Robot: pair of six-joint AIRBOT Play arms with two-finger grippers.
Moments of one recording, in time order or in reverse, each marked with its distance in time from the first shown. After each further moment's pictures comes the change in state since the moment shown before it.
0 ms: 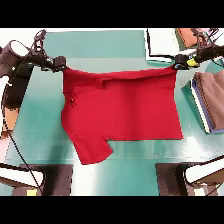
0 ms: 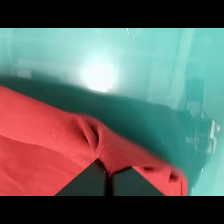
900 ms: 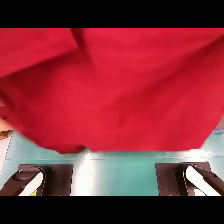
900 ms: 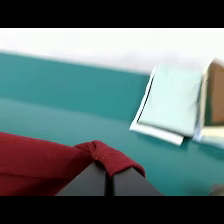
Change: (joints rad) left arm 0.000 0.748 0.260 0.099 -0.081 0.006; right arm -0.179 0.697 0.156 0.161 0.119 -0.032
